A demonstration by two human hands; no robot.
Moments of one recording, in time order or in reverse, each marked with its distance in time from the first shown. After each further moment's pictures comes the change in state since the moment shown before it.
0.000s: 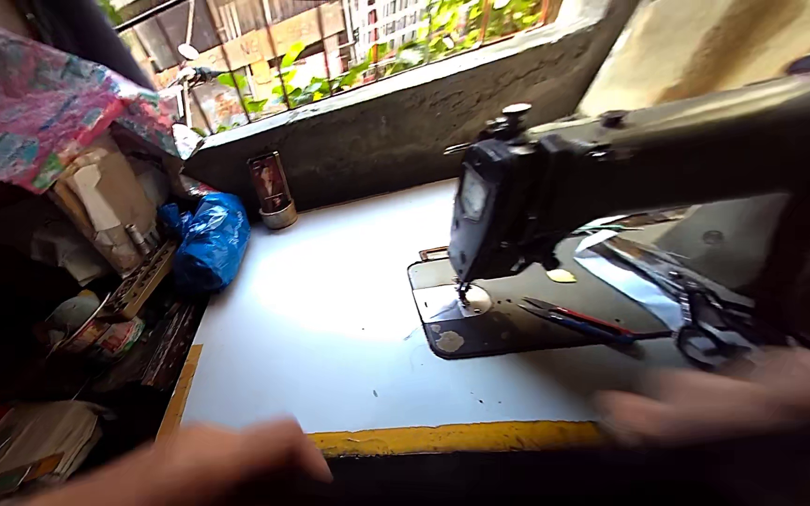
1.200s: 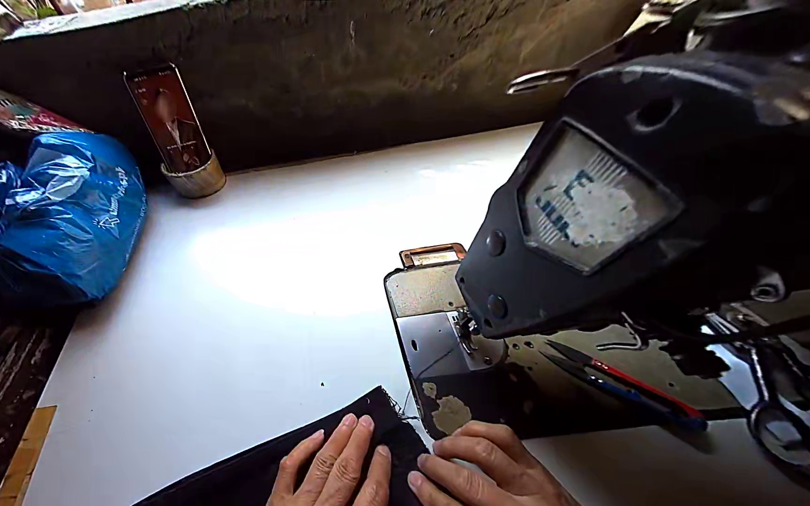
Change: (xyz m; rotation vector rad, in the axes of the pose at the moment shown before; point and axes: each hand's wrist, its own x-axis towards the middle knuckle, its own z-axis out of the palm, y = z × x) left_hand 0.123 -0.140 0.146 0.525 0.483 -0.119; right_hand 0.015 0.175 0.040 -0.745 -0.194 -0.273
